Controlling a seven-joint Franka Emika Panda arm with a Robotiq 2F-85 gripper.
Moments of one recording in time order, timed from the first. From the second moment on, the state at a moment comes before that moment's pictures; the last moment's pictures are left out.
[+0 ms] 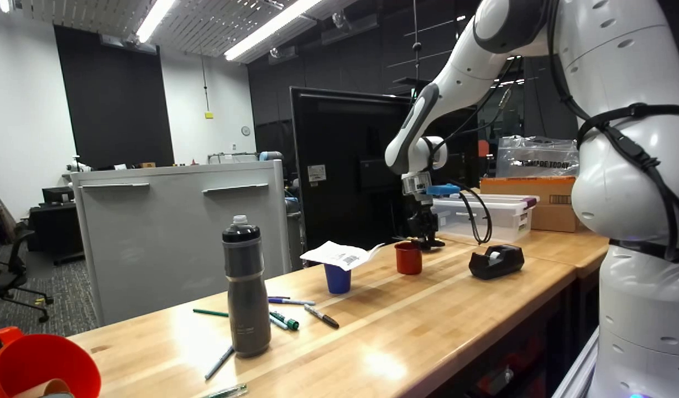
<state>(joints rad) -0.22 0.25 -0.15 -2.07 0.00 2.11 -0.47</state>
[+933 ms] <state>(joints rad) -0.24 0.27 -0.15 -2.05 0.04 2.11 -0.49</state>
